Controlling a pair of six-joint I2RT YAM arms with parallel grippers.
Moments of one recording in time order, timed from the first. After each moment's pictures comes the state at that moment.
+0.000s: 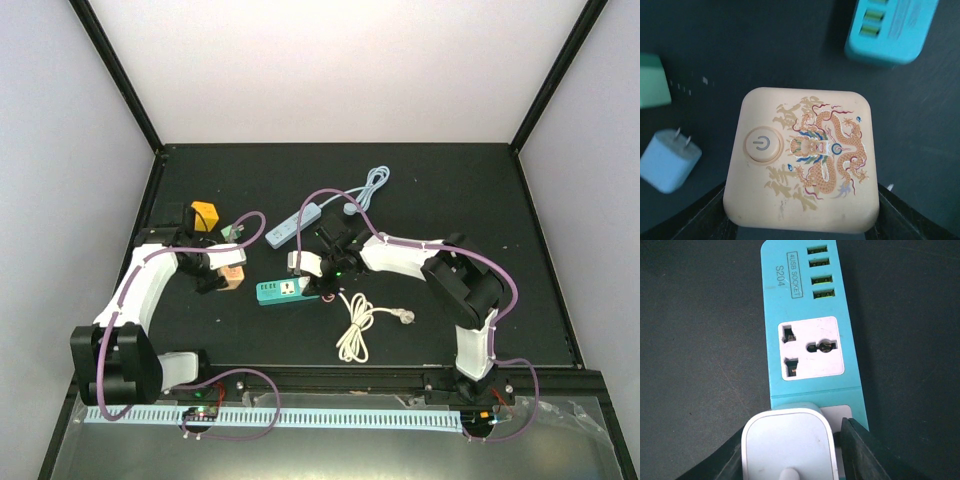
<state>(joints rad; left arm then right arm) 0.05 1.24 0.90 -0.98 0.25 1.20 0.82 1.92 1.21 -0.39 -0.50 -0.66</state>
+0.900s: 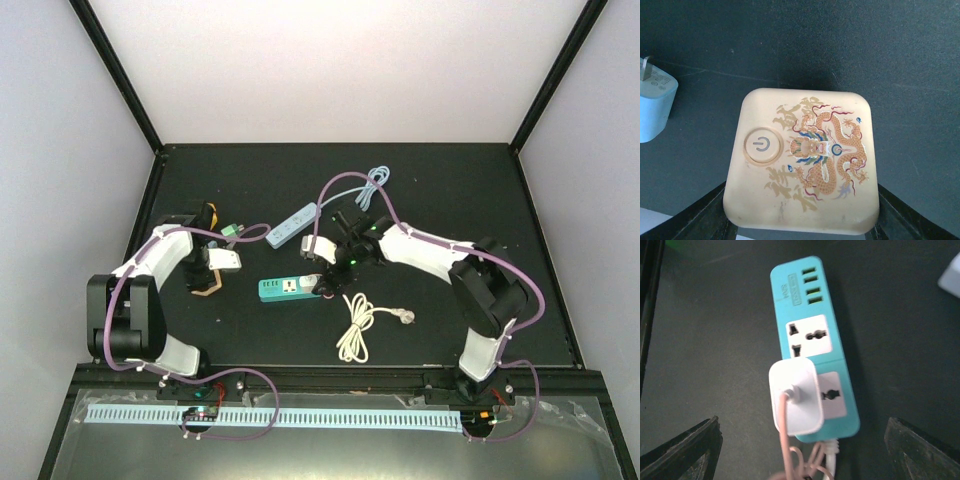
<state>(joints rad) -0.02 1.49 0.95 -0.97 -0.21 1.15 0.72 1.77 1.21 -0.53 -0.60 -0.59</state>
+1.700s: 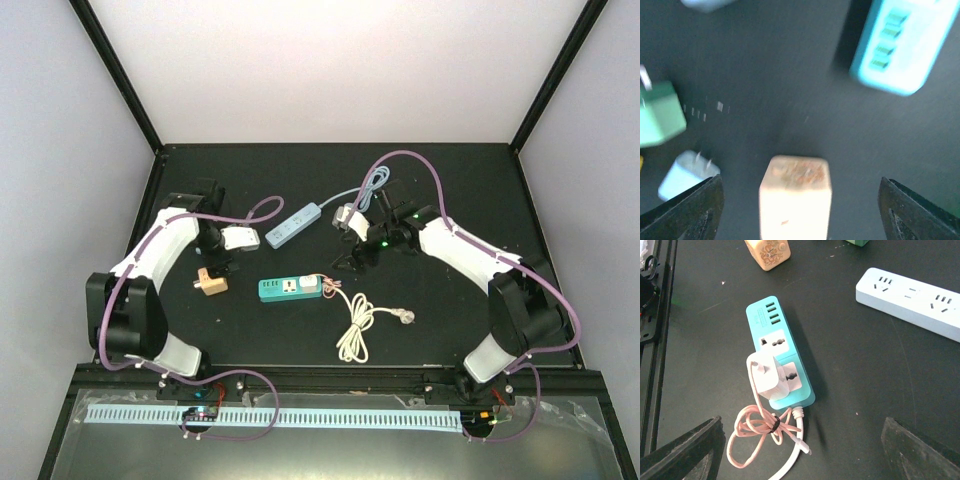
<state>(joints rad) -0.12 1.50 1.16 -1.10 0.06 1.04 0.54 1.60 1.14 -0.52 -0.71 -0.52</state>
